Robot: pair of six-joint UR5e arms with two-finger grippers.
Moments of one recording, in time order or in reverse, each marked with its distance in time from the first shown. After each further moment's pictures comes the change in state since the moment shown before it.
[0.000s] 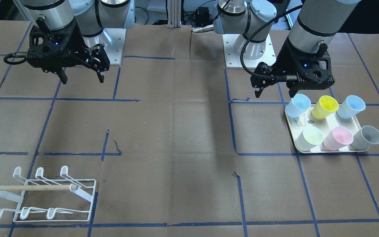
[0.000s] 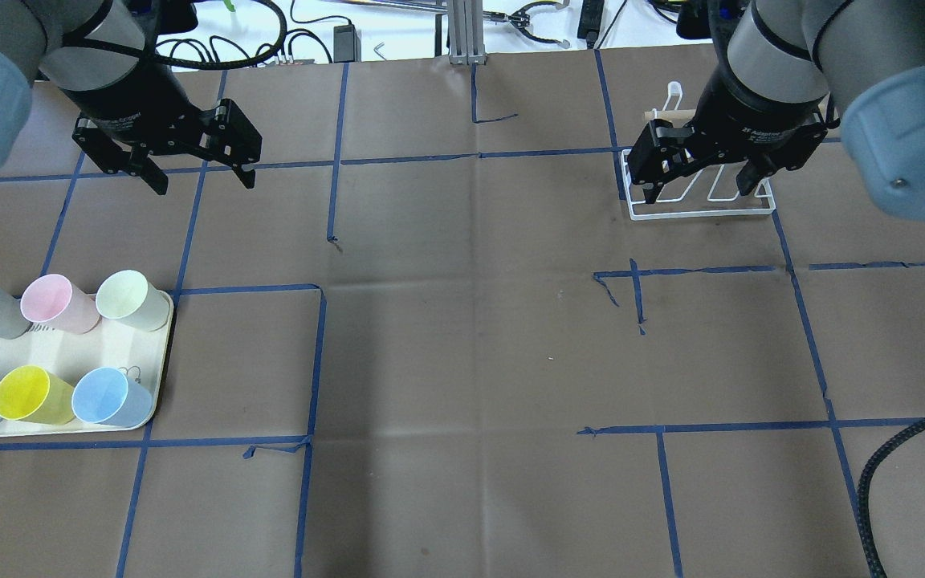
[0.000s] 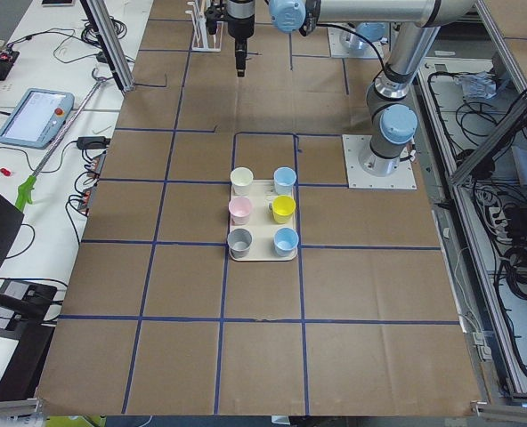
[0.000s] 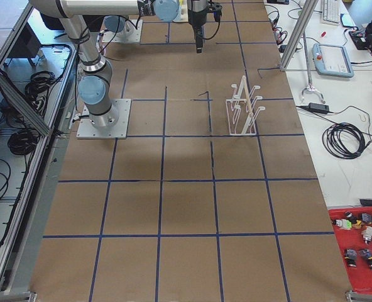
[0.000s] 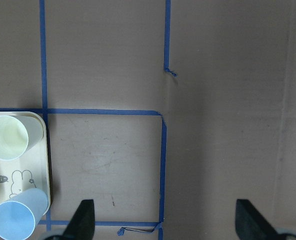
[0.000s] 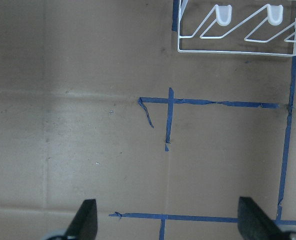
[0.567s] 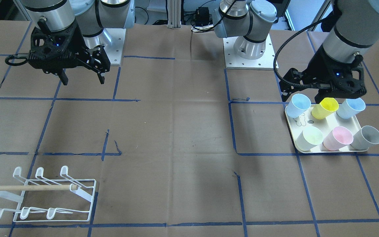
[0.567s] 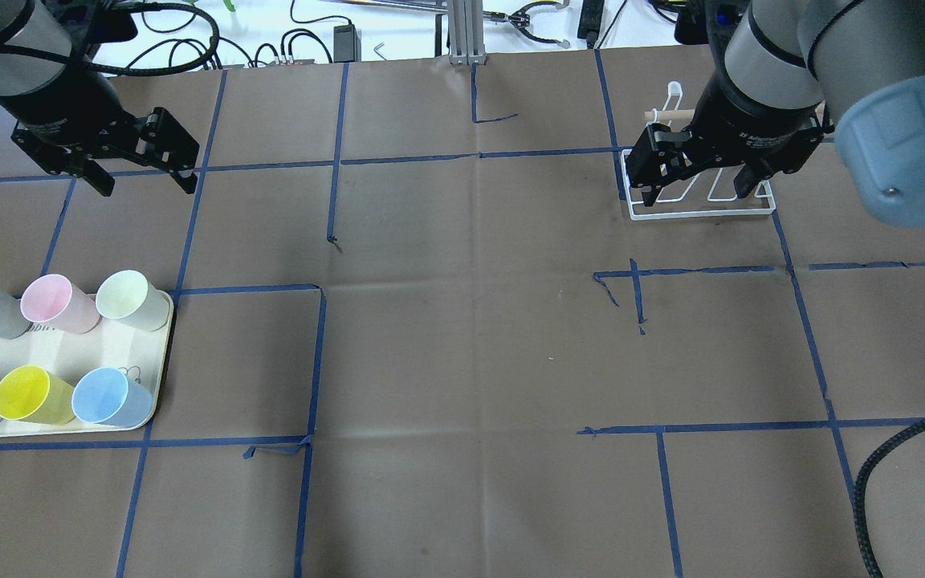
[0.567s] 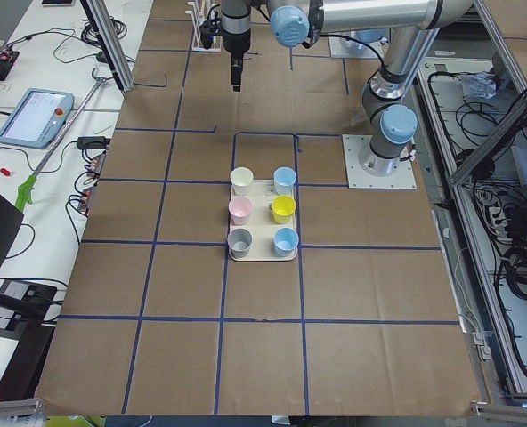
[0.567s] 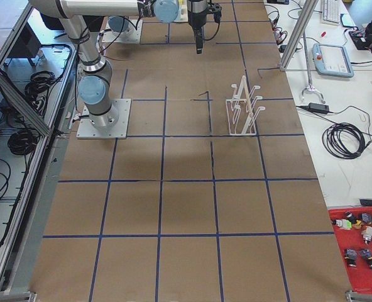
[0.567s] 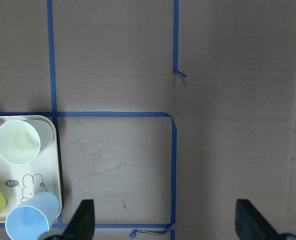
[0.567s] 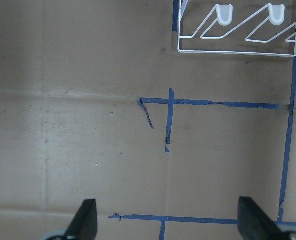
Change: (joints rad) left arm 0.175 0.000 -0.034 0.006 -0.010 0.245; right arm 0.000 -0.001 0.010 -0.021 0.002 0.000
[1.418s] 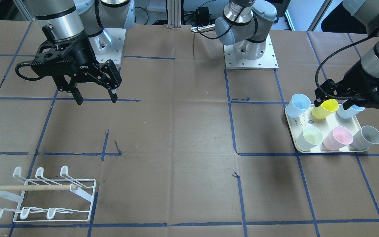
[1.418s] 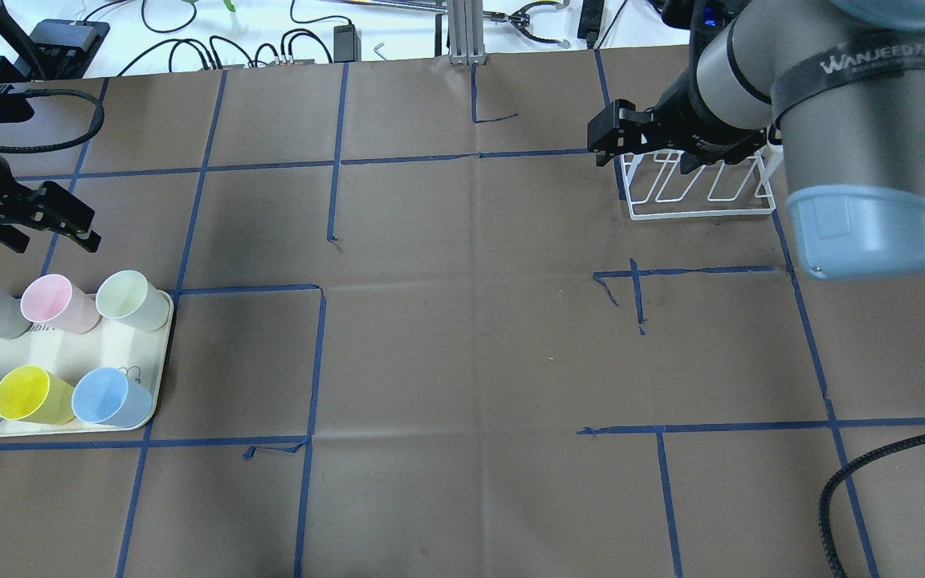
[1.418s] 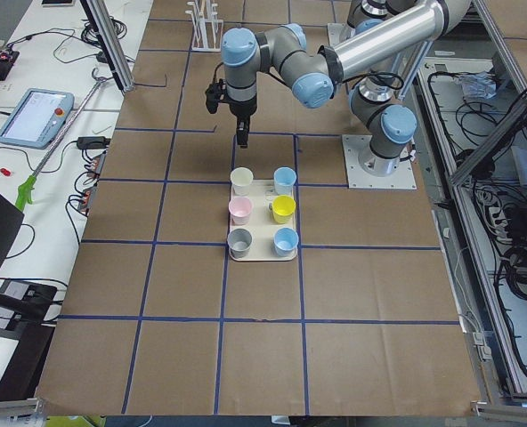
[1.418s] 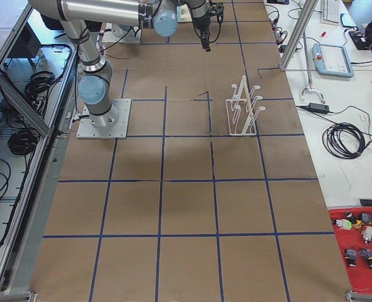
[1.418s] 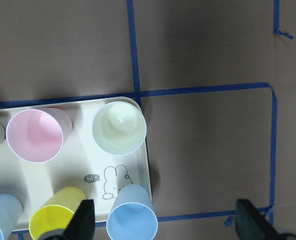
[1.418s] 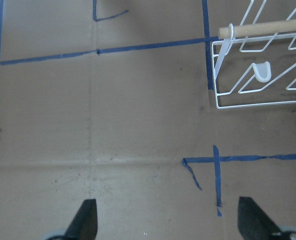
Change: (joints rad) left arm 0.244 -0.011 -0.165 0.149 -0.004 0.243; right arm 0.000 -0.005 0.170 -0.469 0.163 0.192
